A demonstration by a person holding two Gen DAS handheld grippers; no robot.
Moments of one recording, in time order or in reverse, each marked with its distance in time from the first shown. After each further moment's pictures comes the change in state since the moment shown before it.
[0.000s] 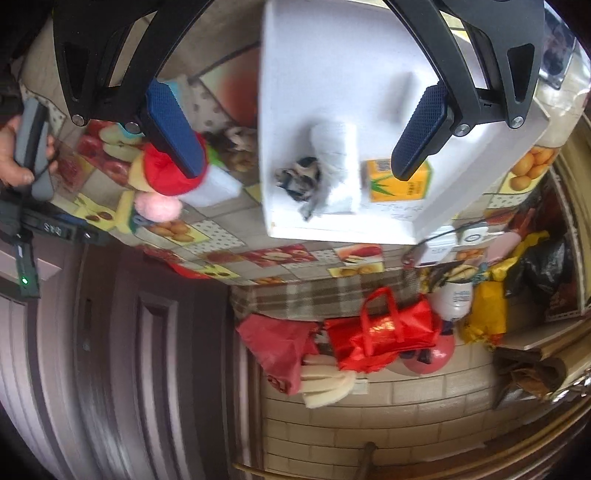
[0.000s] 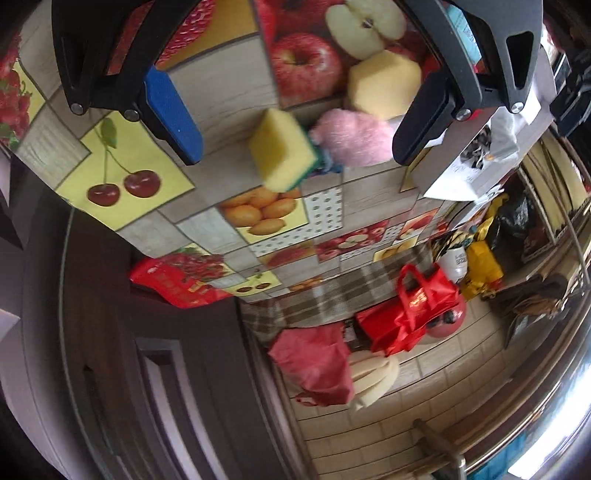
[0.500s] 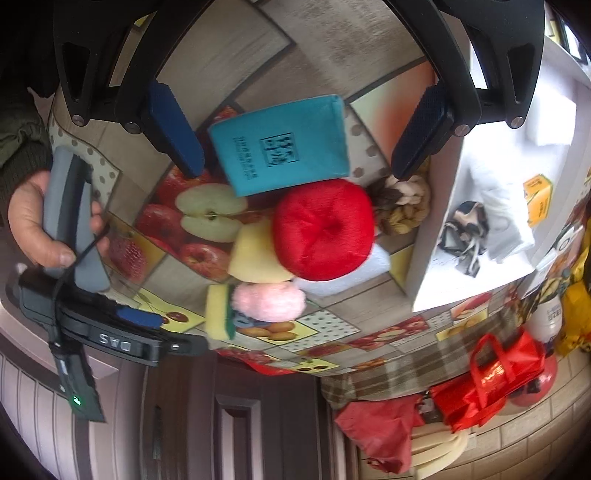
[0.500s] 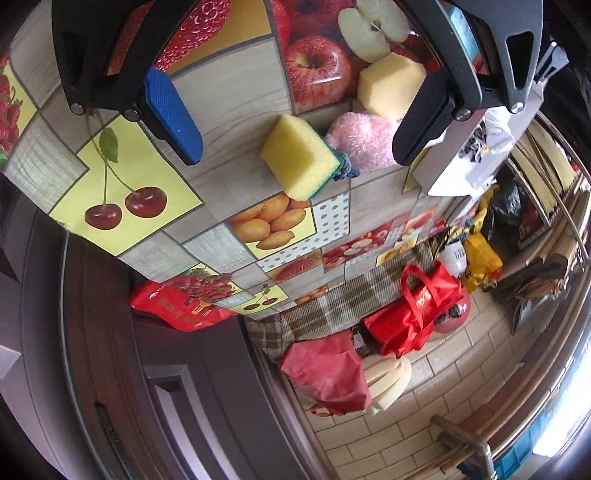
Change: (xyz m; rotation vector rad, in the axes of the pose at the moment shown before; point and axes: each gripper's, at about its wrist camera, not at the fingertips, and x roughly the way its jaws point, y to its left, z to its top) left arm 0.052 -0.105 -0.006 0.176 0.345 -0.182; right arm 0.010 -0.016 0.002 0.038 0.068 0.039
